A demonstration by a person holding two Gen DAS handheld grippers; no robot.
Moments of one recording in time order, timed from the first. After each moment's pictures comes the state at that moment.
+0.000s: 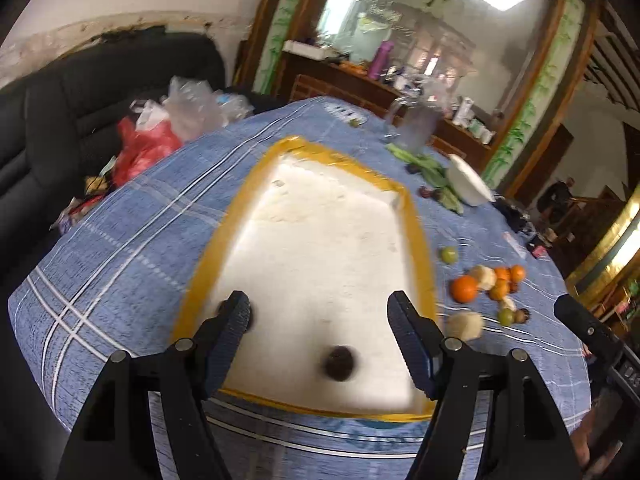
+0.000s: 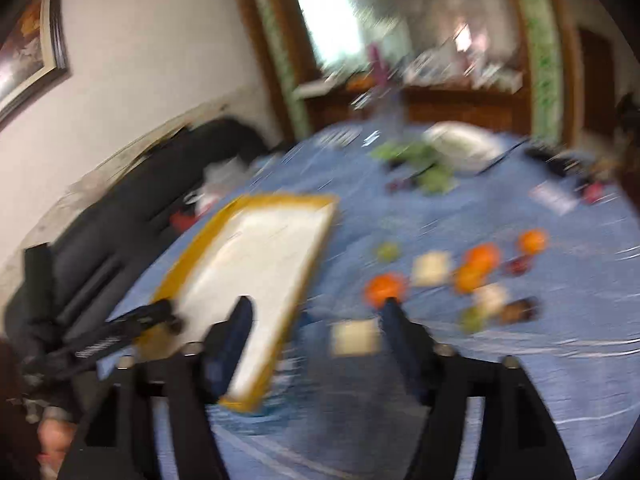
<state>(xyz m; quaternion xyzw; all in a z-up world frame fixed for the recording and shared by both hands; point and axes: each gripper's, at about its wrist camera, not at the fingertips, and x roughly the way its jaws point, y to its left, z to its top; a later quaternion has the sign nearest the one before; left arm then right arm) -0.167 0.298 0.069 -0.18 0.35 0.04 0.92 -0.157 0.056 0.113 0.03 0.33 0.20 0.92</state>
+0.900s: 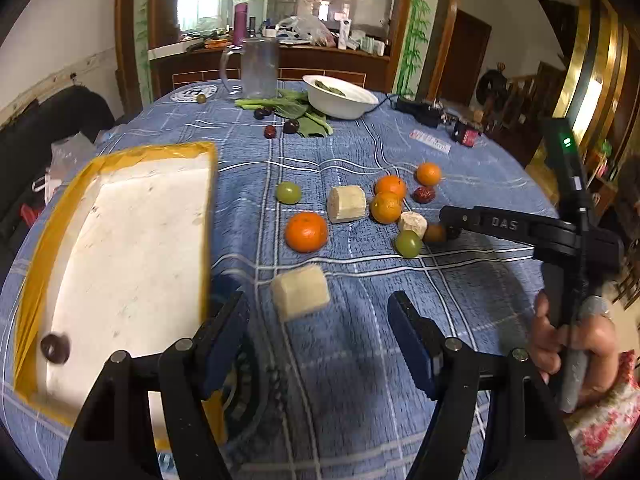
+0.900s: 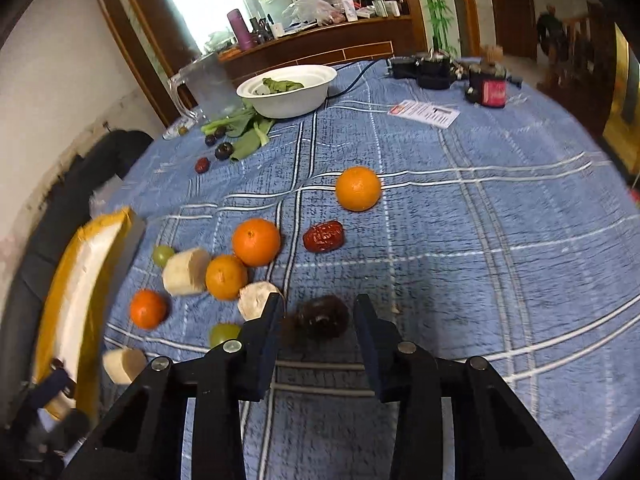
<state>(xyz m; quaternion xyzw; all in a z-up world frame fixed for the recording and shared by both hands) -0.110 0.118 0.051 -0.01 0.40 -0.09 0.91 -0.054 -0.078 0.031 0.13 0.44 0.09 0.89</state>
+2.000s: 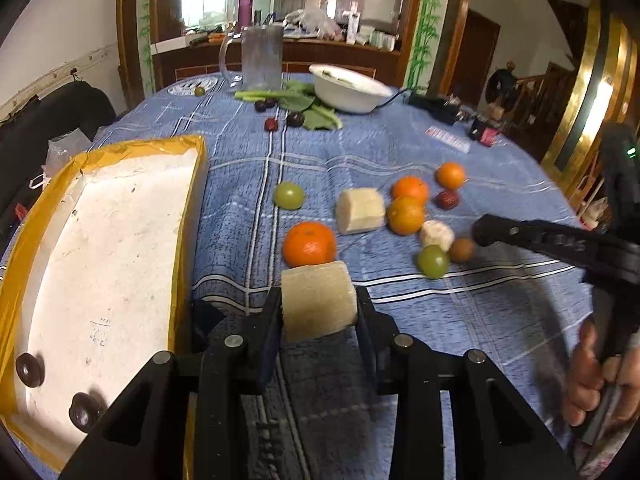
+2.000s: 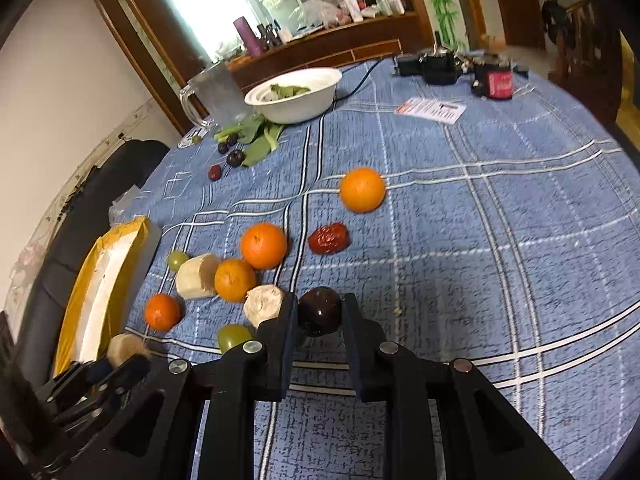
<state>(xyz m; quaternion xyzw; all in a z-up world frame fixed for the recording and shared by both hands) -0.080 0.116 0.033 -0.02 0.40 -0.08 0.91 -0.060 -0.090 0.035 0.15 0.42 0.11 0.89</state>
